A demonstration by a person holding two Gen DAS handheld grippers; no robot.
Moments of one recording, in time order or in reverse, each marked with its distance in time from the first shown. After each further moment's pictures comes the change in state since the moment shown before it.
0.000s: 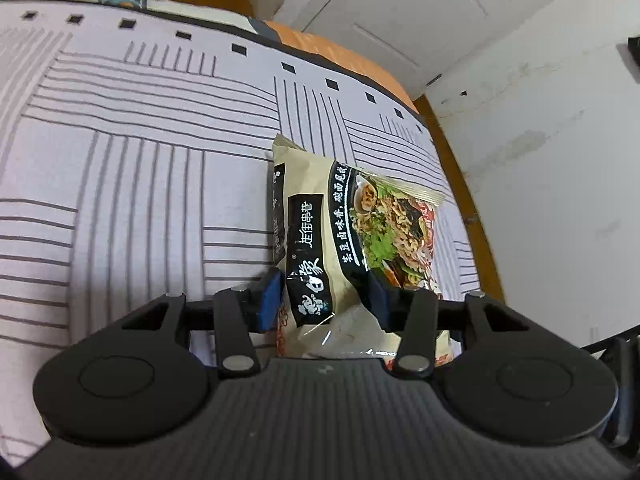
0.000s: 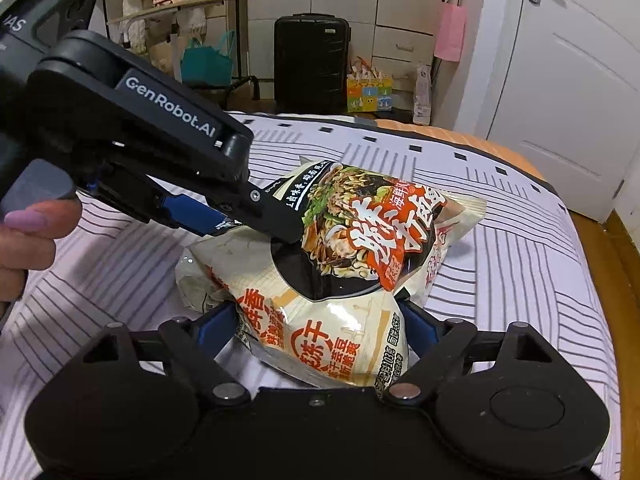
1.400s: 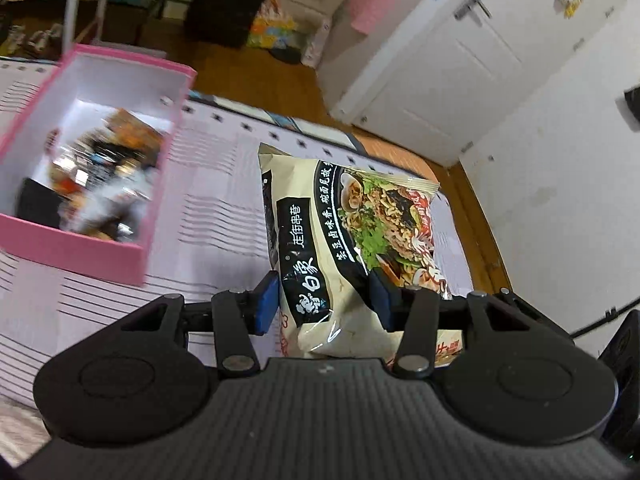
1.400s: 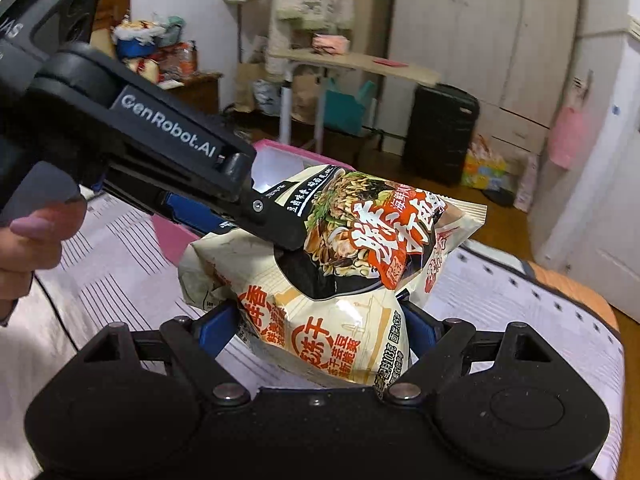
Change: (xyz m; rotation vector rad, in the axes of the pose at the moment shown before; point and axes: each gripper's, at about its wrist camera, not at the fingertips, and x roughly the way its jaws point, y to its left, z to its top) left arm -0.352 0.049 -0.054 -0.048 -0.203 0.153; right arm -0.146 0.246 0.115 -0.235 -0.076 0.214
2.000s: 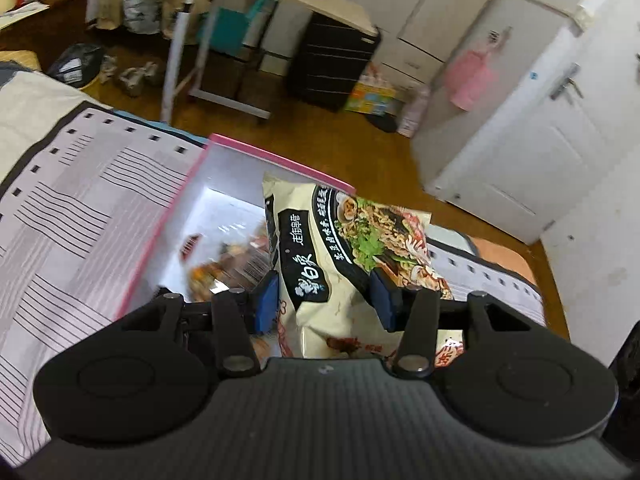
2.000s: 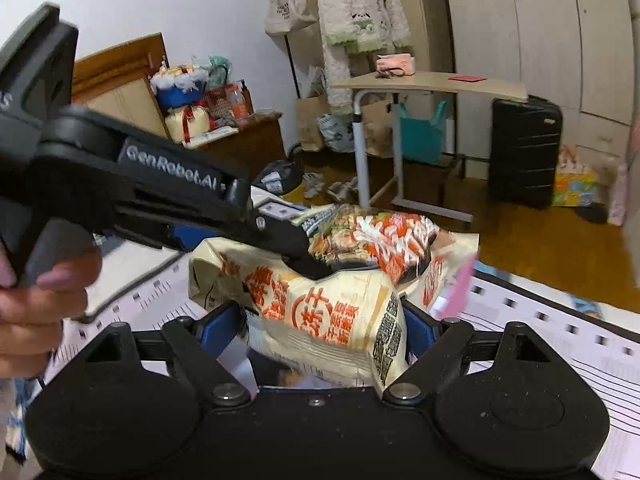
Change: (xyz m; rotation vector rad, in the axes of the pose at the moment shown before) left arm -0.018 0.128 0.107 -0.106 -0.156 0.241; right arm 0.142 0.026 0.090 0.092 -0.109 0.270
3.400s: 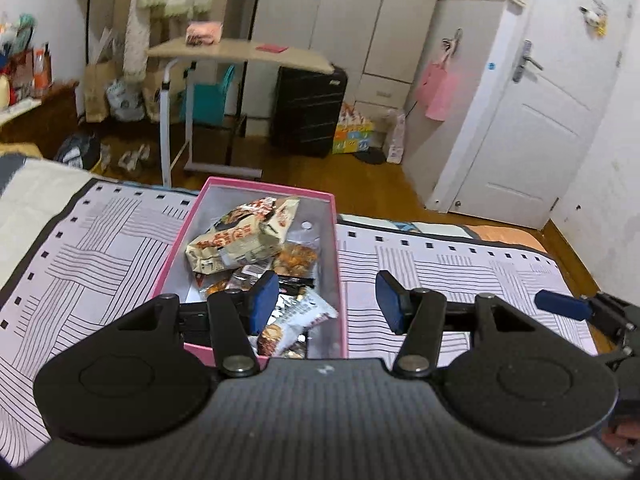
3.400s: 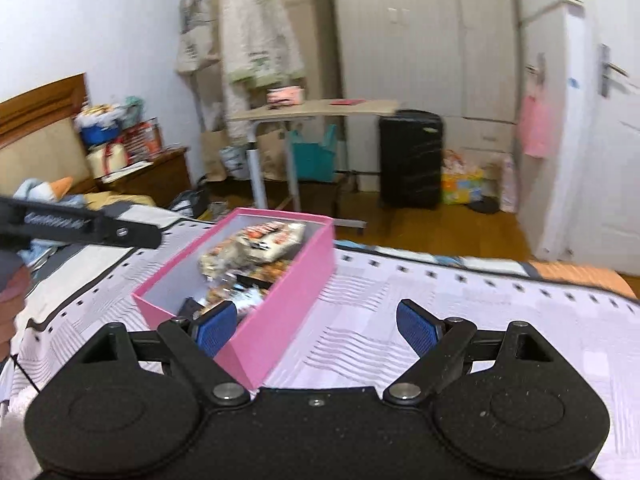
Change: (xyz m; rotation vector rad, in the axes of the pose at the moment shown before) left arm -0.067 -0.044 -0.090 0.253 -0.187 0.025; right arm -0.153 -0.009 -0.078 0.119 -0.085 -0.324
